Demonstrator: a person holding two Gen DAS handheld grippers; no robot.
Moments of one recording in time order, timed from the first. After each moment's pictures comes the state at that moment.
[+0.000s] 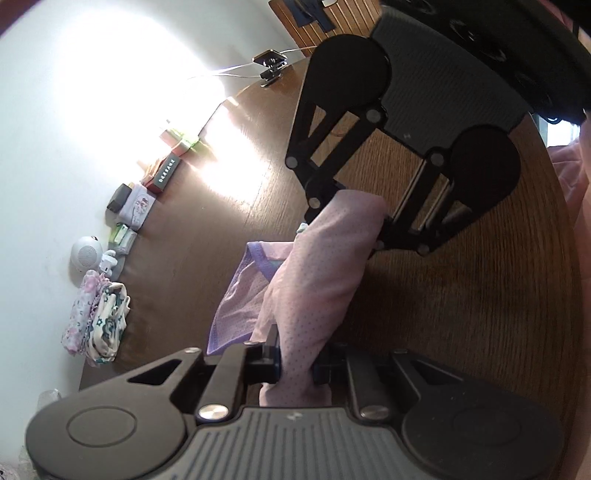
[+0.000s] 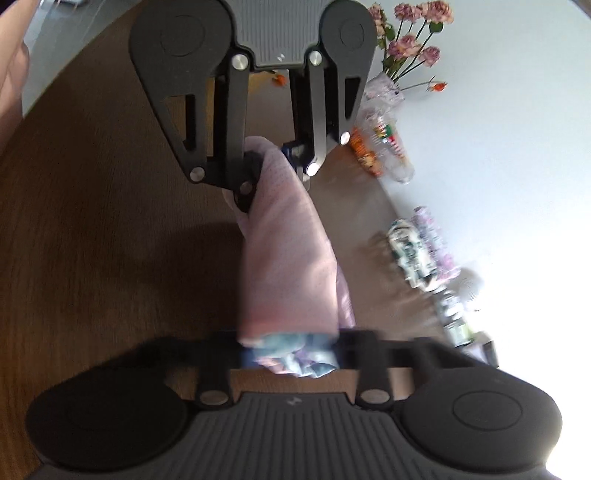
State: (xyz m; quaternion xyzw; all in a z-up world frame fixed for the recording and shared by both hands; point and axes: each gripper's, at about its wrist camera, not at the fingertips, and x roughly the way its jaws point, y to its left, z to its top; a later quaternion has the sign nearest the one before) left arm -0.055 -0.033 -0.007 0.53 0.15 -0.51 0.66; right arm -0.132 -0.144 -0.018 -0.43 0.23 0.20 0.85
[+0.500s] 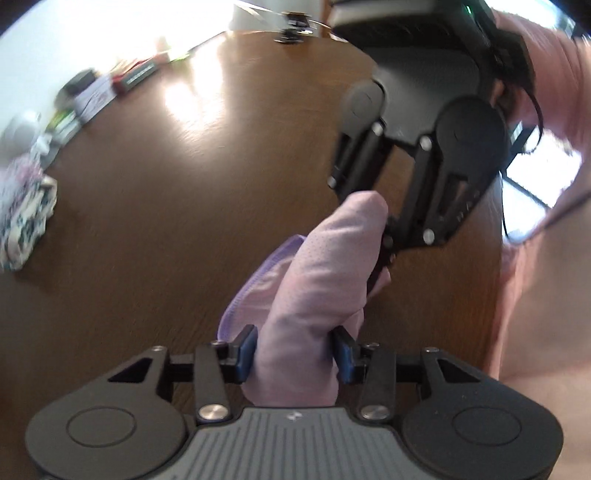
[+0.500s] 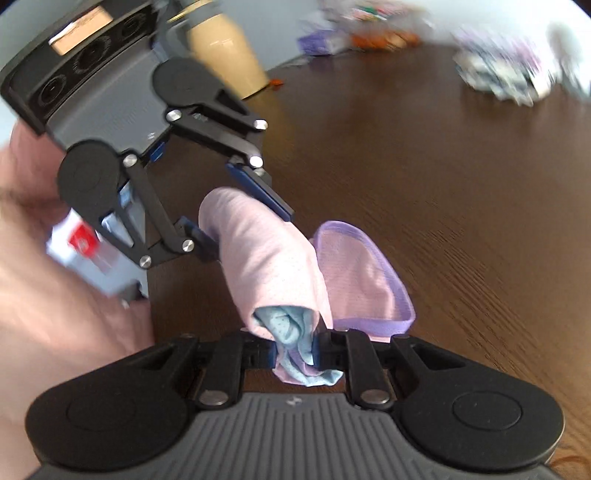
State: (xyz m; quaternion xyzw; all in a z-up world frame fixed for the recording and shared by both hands) left arm 0.041 -0.058 0.044 0.37 0.41 -0.57 0.61; right arm -0.009 -0.237 0.032 0.07 0.49 0.37 0.79
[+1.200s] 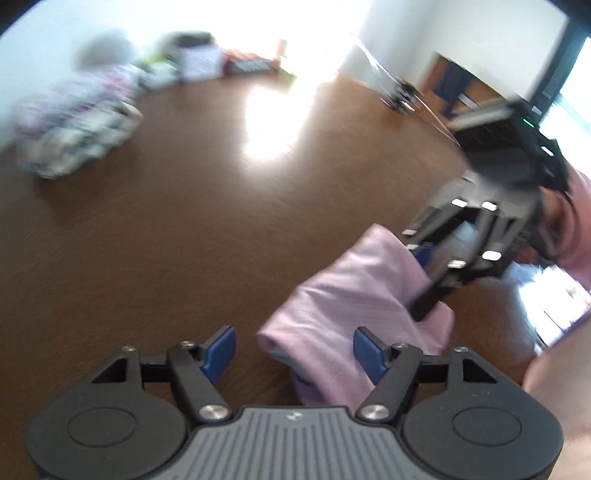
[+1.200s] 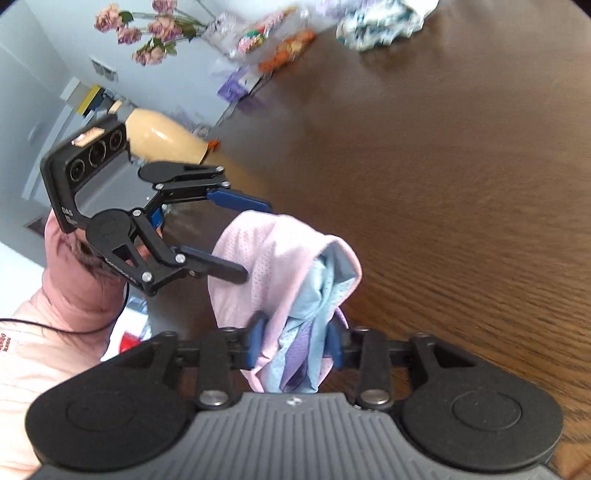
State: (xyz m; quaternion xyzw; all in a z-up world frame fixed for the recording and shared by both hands) left arm 0.123 -0.026 0.034 0.19 0.42 -0.52 0.72; right arm 0.005 -0.303 -0.001 0.24 0.47 0.29 0.80
